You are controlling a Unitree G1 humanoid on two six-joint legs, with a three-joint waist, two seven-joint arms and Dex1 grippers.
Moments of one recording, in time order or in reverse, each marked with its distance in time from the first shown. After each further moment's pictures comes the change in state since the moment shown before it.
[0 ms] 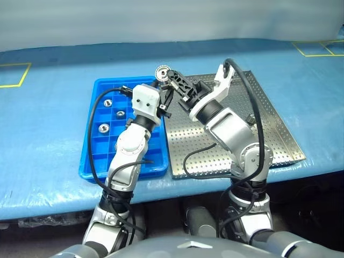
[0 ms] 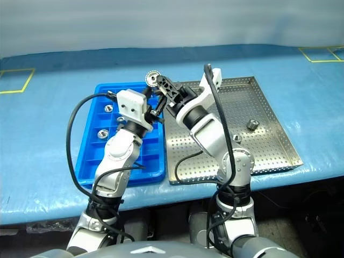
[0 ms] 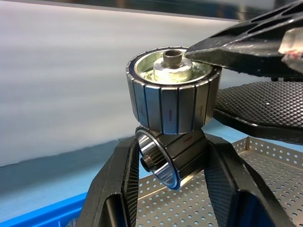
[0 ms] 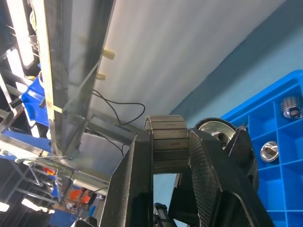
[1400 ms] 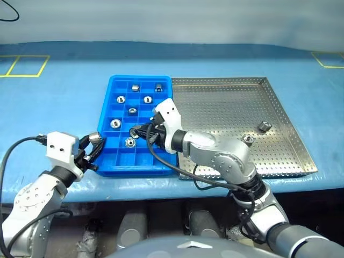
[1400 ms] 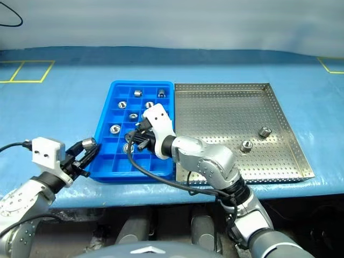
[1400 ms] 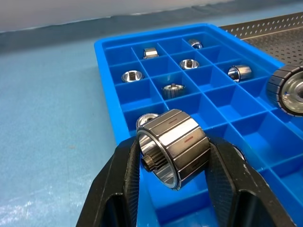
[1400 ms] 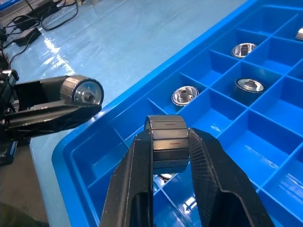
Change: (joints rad) left arm 0.644 0.491 0.521 -0.491 -0.459 0.488 -0.217; right arm -0.049 -0.165 0.410 0.069 -0.723 0.315 0.580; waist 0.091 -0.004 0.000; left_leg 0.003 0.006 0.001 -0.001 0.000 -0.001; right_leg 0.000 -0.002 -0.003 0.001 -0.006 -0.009
